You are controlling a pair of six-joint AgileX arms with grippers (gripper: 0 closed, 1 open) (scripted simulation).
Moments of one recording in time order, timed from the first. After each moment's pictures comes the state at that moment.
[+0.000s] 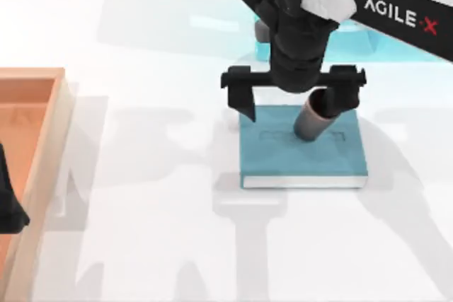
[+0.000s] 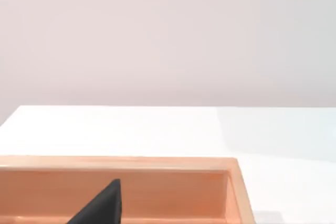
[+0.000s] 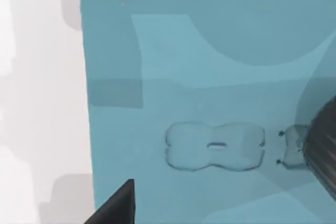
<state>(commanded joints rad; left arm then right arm) 0.00 0.00 0.00 0.00 0.00 0.00 0.58 2.27 1.98 -1.20 0.05 0.60</state>
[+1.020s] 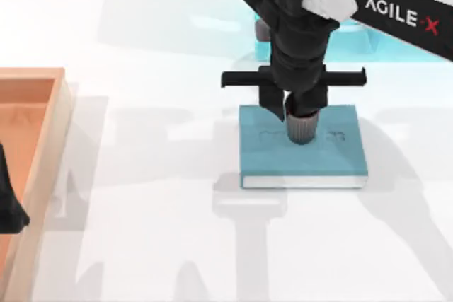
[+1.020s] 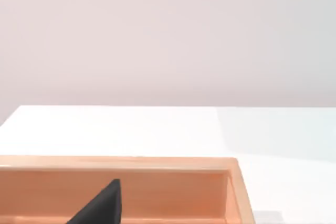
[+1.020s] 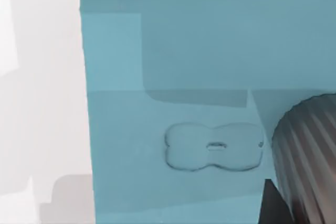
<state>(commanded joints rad) 0.00 0.00 0.00 0.00 0.00 0.00 0.58 2.27 1.98 -1.20 0.05 0.60</state>
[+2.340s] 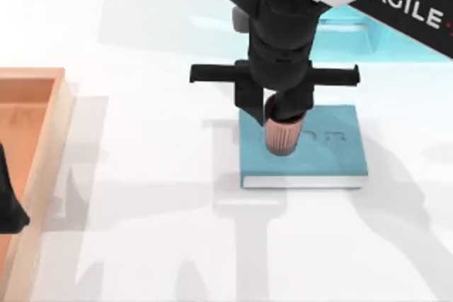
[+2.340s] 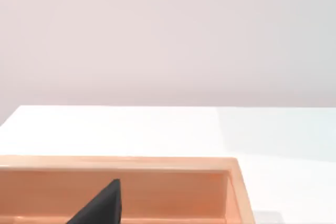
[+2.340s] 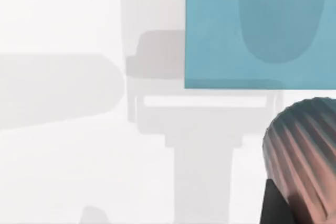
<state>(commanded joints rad) 0.00 0.00 0.00 0.00 0.00 0.00 0.71 2.15 2.06 -1.40 0.02 0.73</state>
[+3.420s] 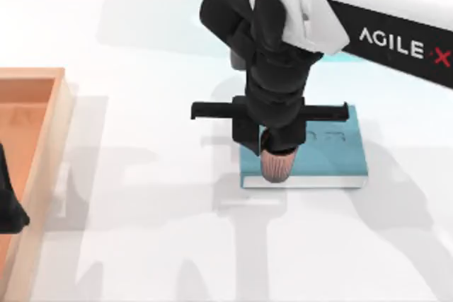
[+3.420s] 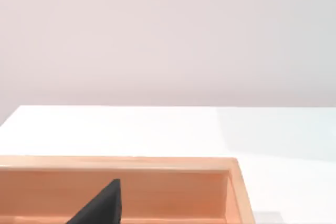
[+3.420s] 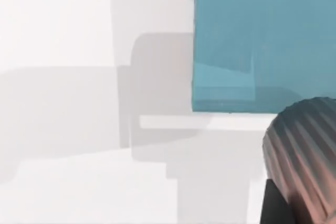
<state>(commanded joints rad) 0.00 0.00 0.00 0.00 0.00 0.00 0.71 2.13 1.81 -1.17 0.01 0.74</state>
